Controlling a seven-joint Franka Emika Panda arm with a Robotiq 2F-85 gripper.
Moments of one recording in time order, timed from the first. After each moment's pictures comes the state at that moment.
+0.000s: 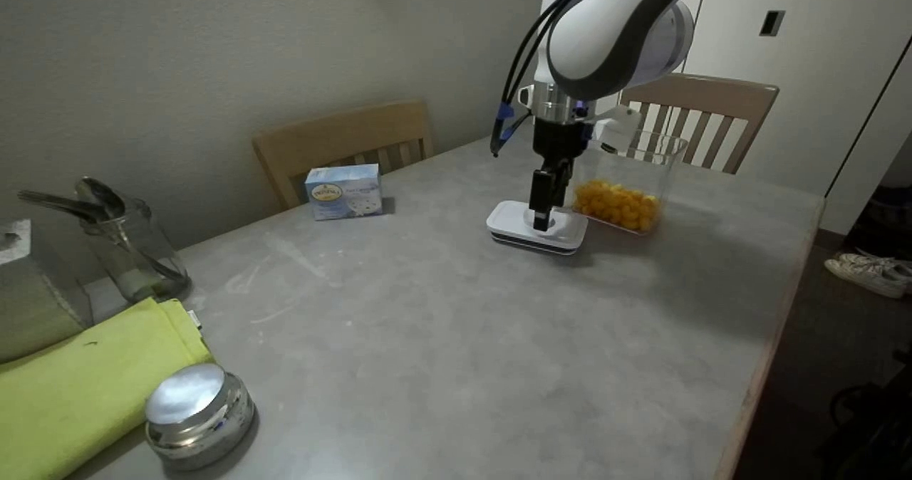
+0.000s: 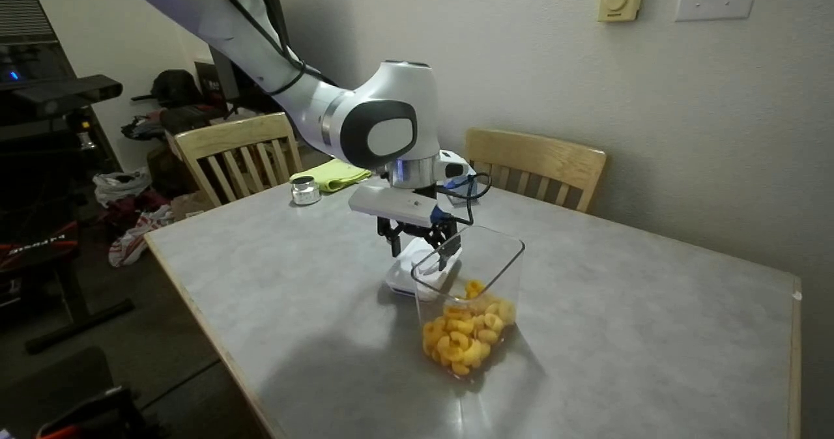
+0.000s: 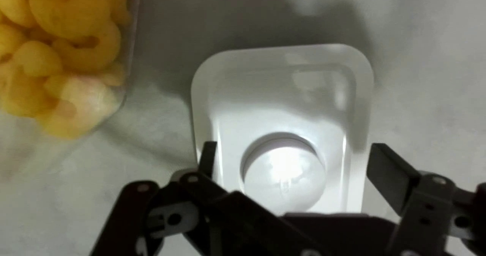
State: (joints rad) arm -0.14 0.63 0.06 -1.85 -0.03 2.50 -0.39
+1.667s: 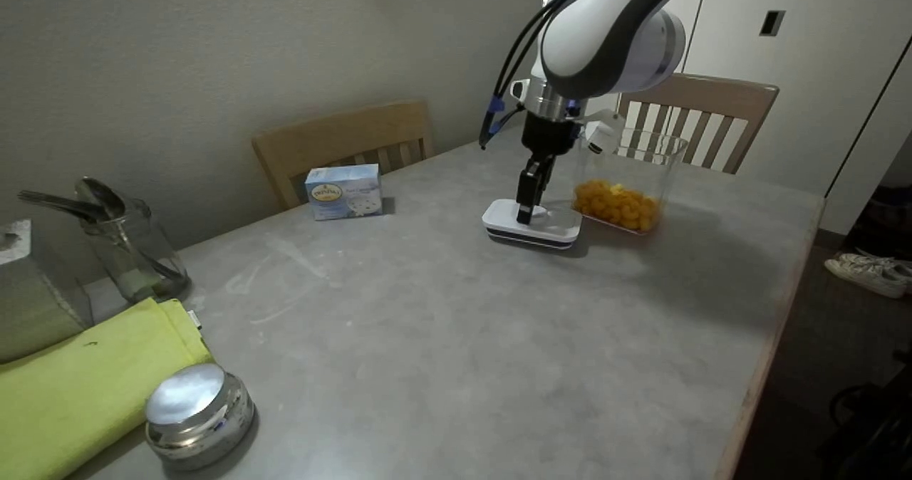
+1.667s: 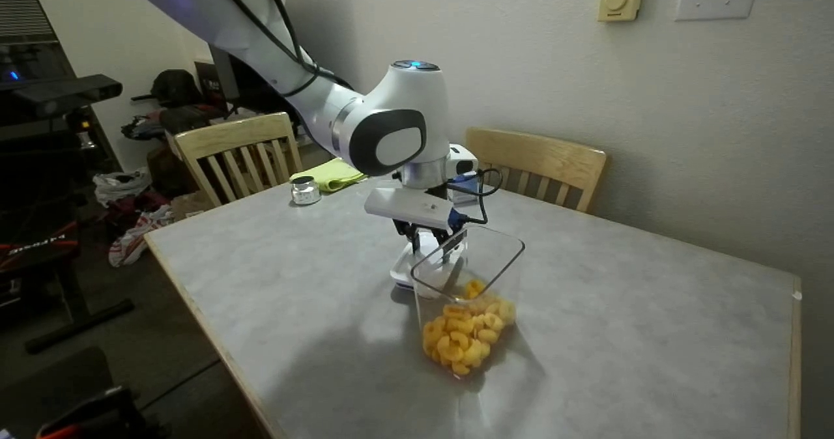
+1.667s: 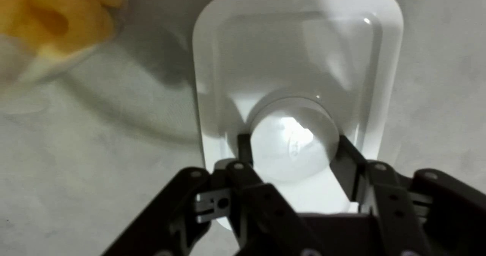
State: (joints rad) arm -0.22 0.68 0.14 -1.80 0.02 2.59 -0.50
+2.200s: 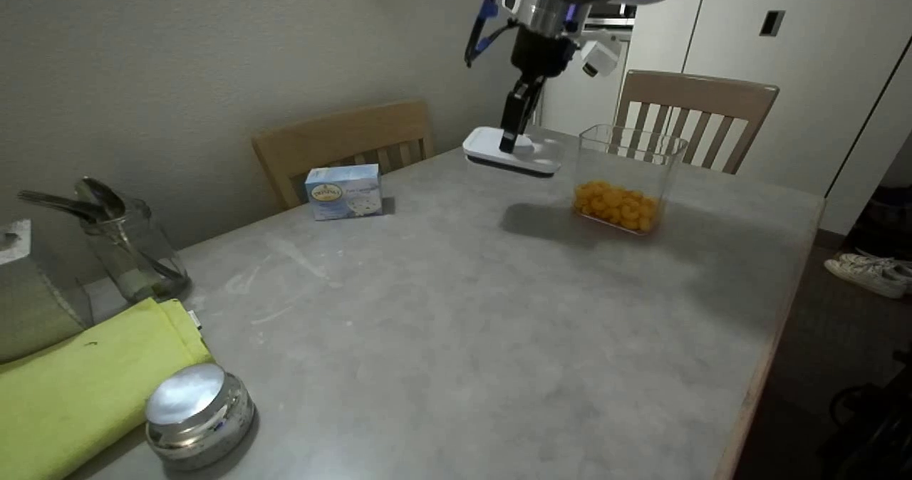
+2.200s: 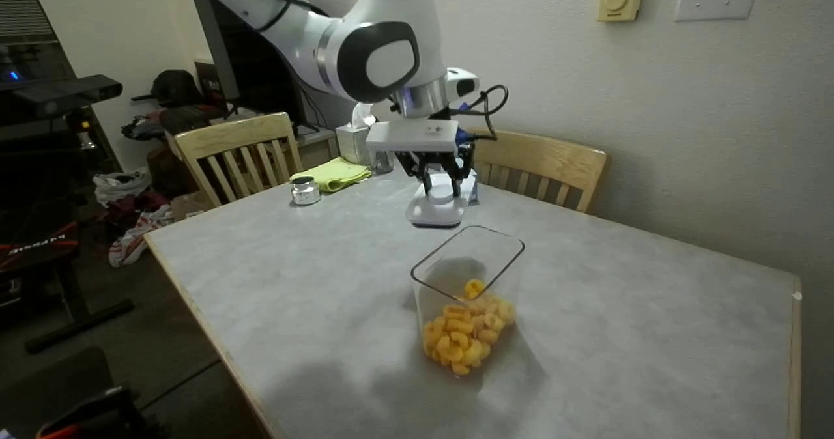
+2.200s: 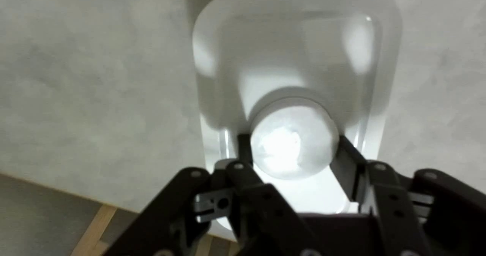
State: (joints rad) arm -0.20 0.51 0.14 -1.80 -0.01 2.59 -0.50
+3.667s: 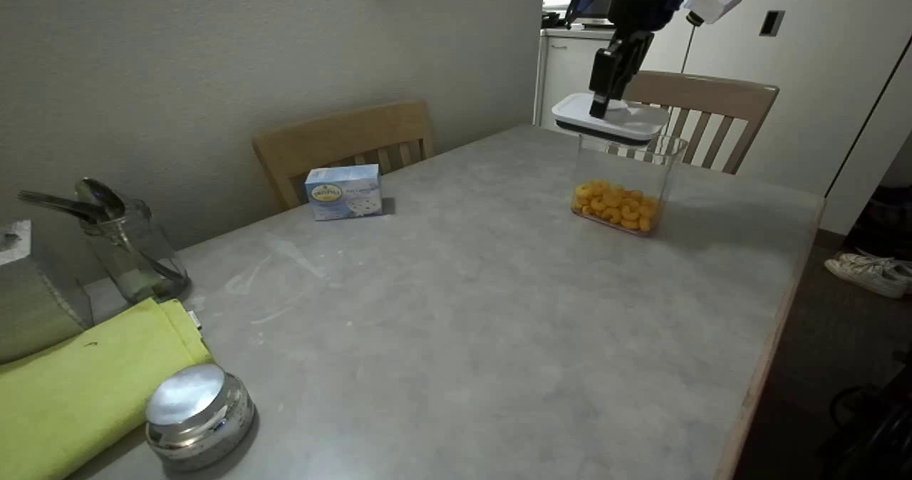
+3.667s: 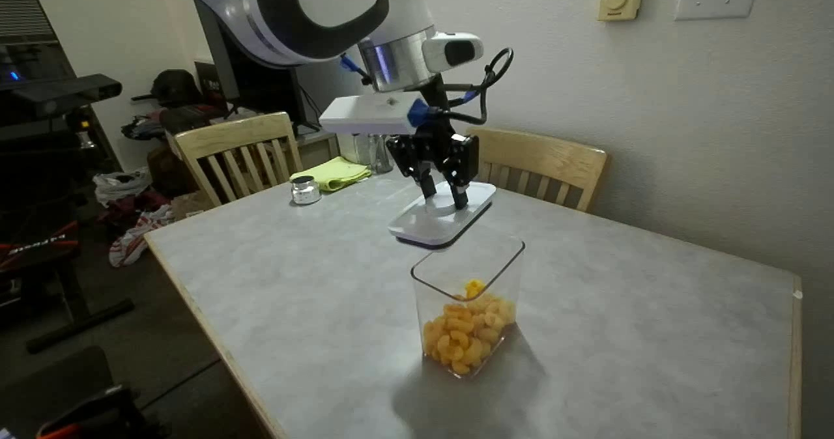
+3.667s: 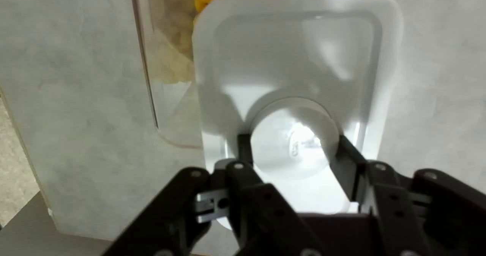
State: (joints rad) arm -0.14 0.20 -0.07 -2.11 -0.08 2.56 -0.24
